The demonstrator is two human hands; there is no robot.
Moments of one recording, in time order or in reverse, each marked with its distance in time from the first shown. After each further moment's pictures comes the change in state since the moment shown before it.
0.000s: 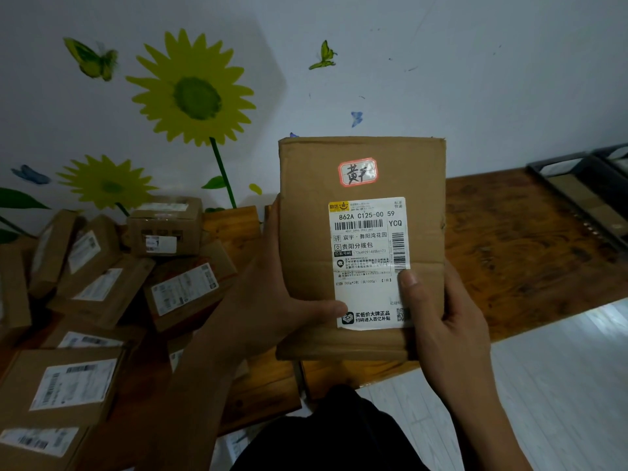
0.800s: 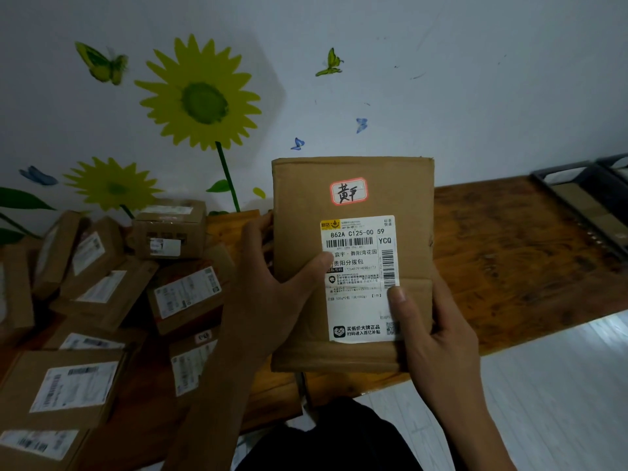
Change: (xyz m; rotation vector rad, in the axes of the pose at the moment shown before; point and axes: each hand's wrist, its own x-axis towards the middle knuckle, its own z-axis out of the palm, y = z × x) left_hand 0.008 -0.008 0.014 -0.163 0.404 0.061; right_hand -0.002 0.009 0.009 0.023 -0.029 0.022
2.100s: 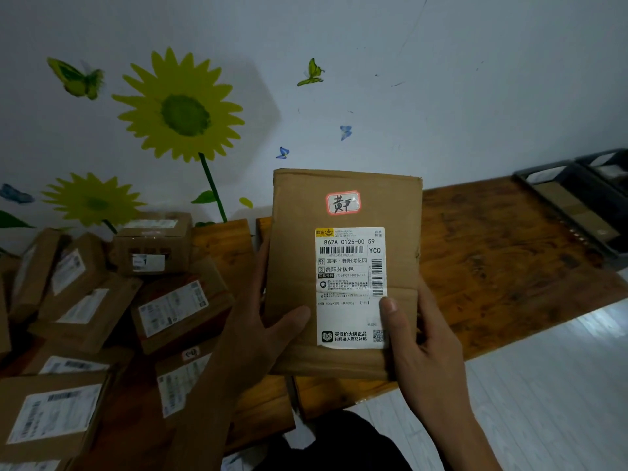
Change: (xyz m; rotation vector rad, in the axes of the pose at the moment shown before) left_hand -0.006 -0.027 -0.002 -0.212 -0.288 0.022; right_hand 0.006 0.010 0.000 -0.035 -0.001 -0.017
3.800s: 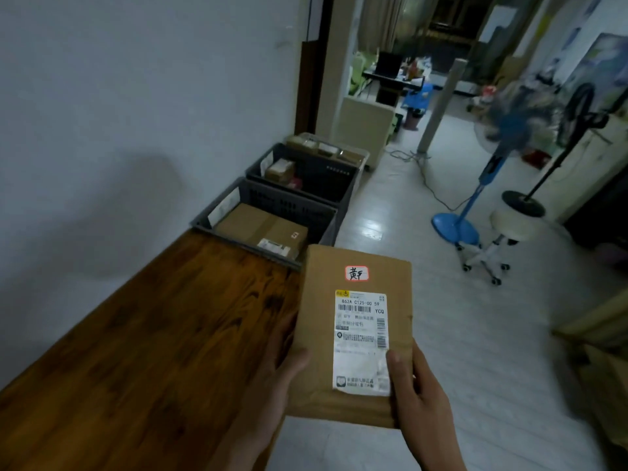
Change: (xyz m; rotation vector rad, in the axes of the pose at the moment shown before) left_hand 0.235 -0.019 0.720 0.094 -0.849 0.001; right_hand 0.181 0.280 -0.547 0.026 0.815 0.634
